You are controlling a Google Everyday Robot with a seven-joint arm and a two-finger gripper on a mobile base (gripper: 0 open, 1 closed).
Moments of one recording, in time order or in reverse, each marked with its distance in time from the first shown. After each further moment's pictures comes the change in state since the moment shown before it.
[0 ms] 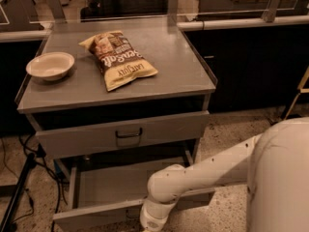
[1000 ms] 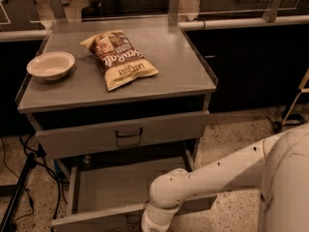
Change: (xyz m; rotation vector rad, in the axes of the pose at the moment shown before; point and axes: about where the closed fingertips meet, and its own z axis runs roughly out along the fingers) arm 0.005 0.025 -0.004 -0.020 -0.006 0.025
